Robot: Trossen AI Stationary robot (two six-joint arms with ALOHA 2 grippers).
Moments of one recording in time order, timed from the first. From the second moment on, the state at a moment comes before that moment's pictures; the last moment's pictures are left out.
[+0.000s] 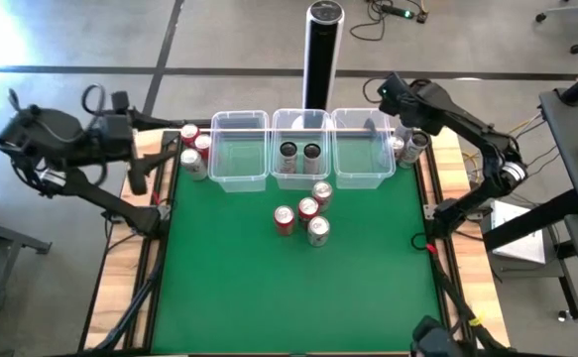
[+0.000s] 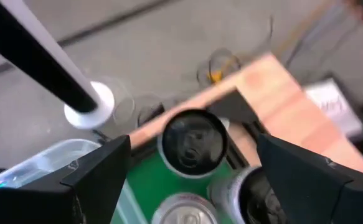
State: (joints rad) left arm -0.29 1.08 1.95 -1.24 -0.64 0.03; right arm -0.91 1.52 1.39 -1.16 0.61 1.12
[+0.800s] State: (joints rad) left arm -0.28 0.84 1.80 -1.27 -0.50 -0.05; right arm -0.94 1.63 1.38 -1.14 0.58 1.29
